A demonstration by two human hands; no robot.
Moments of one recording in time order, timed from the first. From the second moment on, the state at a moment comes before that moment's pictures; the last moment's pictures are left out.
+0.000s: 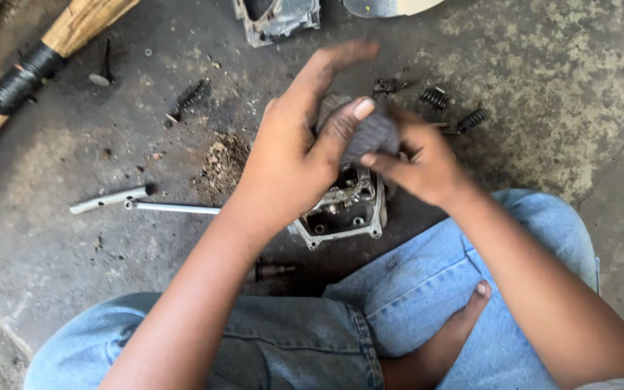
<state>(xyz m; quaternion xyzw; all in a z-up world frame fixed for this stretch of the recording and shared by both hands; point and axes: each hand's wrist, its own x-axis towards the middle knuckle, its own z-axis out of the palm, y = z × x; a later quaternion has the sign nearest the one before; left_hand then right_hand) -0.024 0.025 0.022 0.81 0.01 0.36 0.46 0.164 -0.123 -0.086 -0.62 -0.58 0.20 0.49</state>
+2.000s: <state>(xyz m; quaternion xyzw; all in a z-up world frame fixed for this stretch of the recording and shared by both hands) -0.122 -0.216 0.123 0.64 0.23 0.45 0.58 0.197 -0.244 0.008 -0.23 -0.18 0.30 0.91</state>
